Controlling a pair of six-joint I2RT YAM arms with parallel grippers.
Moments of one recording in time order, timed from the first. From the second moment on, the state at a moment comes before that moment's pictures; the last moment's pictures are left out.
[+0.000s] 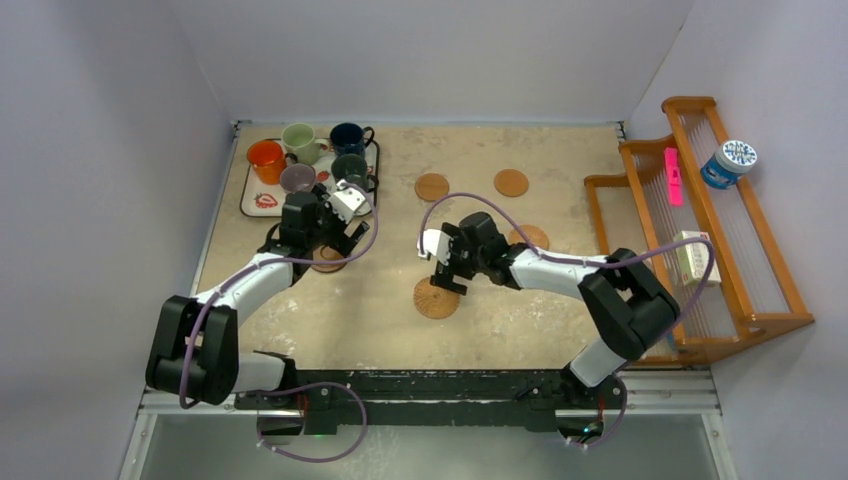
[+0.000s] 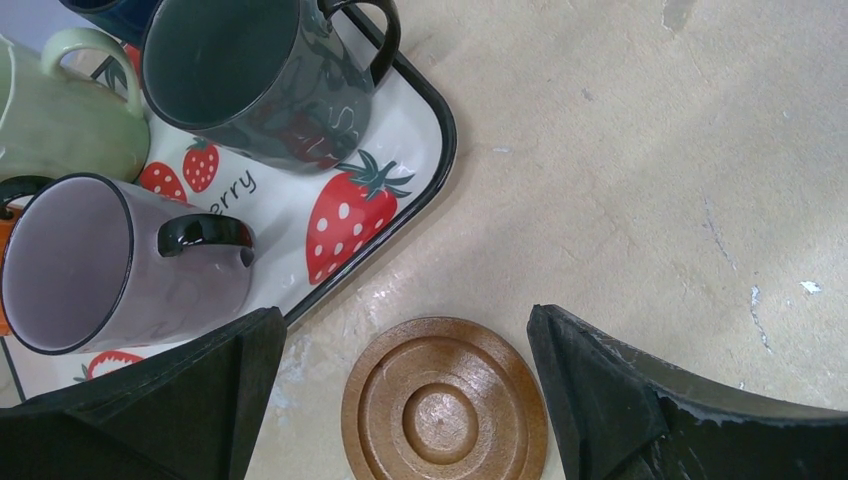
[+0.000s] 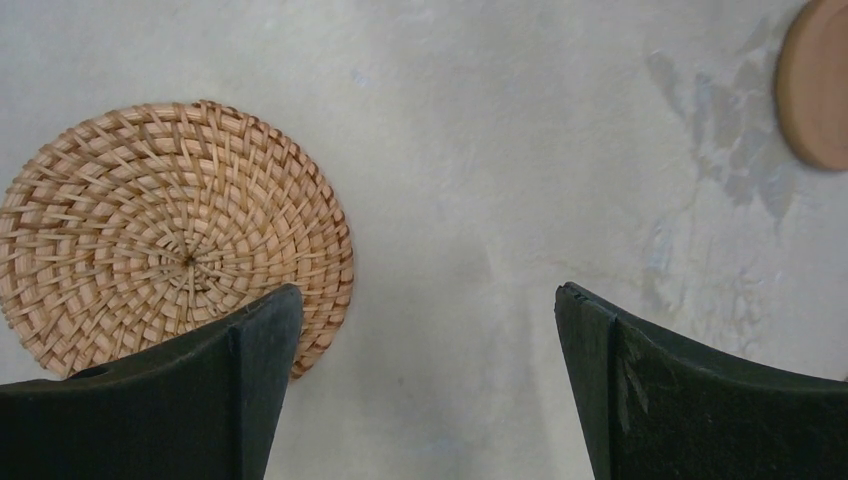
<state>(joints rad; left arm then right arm) -0.23 1.33 0.66 0.15 0.19 0.47 0.67 1.59 0.77 -0.02 -0.29 -0.69</state>
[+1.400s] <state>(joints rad) -0.66 2.19 1.54 0.00 -0.46 0.49 0.18 1.40 0.77 0.11 0.01 -0.36</state>
